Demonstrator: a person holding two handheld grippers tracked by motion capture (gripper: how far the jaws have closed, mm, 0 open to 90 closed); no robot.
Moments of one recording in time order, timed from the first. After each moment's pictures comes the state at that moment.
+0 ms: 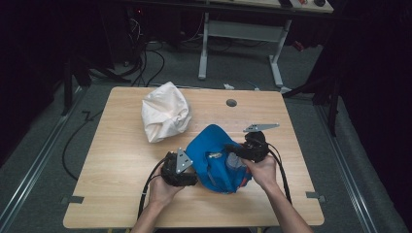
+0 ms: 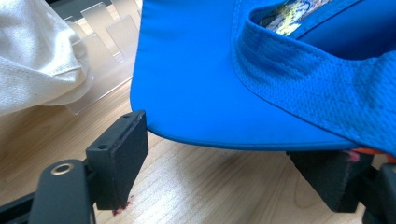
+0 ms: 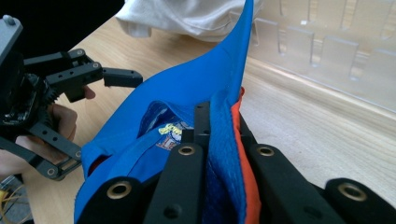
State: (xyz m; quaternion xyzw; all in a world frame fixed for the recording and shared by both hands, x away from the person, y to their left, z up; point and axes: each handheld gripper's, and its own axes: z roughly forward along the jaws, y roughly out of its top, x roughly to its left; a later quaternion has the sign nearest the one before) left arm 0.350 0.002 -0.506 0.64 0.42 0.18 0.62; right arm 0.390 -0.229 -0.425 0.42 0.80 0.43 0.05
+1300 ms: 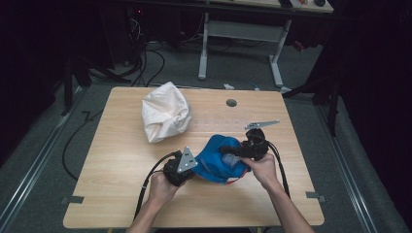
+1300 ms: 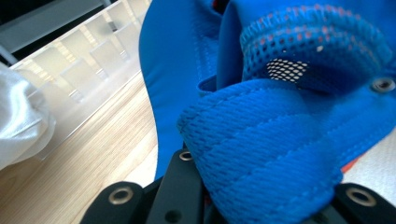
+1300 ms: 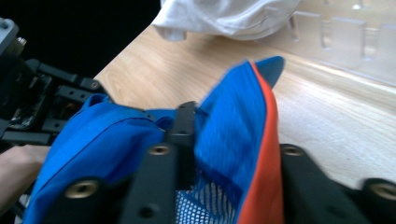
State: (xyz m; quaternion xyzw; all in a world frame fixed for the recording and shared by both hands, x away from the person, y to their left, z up) left arm 0.337 -0.005 -0.474 0.68 0.35 0.12 0.63; right arm 0.402 -0.235 -0.429 0.41 0.78 0.47 -0.04
